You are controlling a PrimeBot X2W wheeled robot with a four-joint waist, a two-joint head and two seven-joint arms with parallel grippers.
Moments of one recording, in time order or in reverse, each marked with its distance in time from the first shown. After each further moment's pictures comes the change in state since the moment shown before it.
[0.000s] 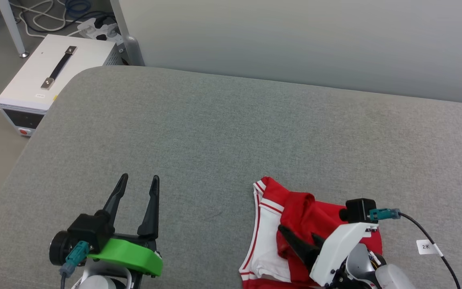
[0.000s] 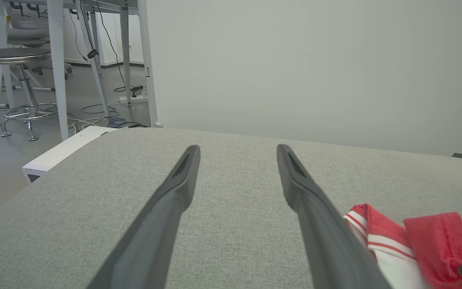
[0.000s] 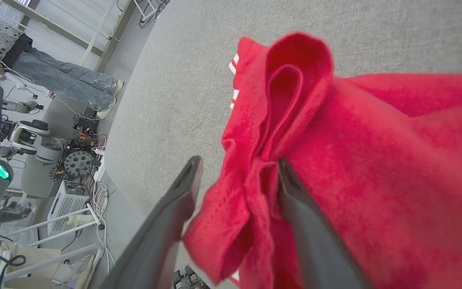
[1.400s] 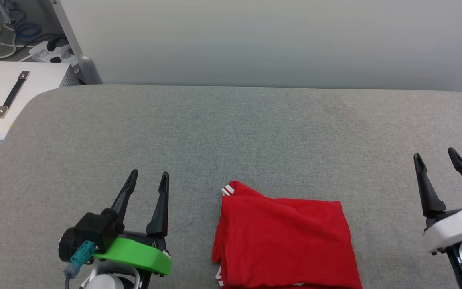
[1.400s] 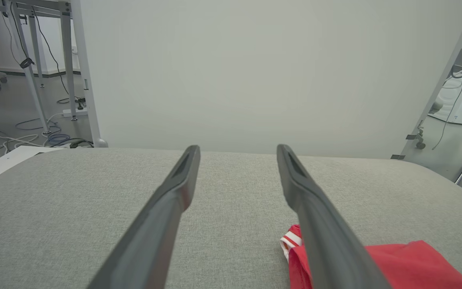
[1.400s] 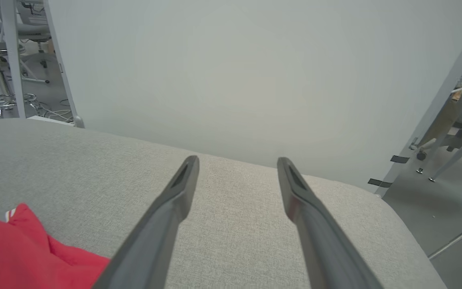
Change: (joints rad) left arm 0.003 -0.016 -0.031 -0.038 -0.027 0.000 0.000; right arm 0.040 -0.270 -0.282 -0.270 -0.535 0.000 -0.449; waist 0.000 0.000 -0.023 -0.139
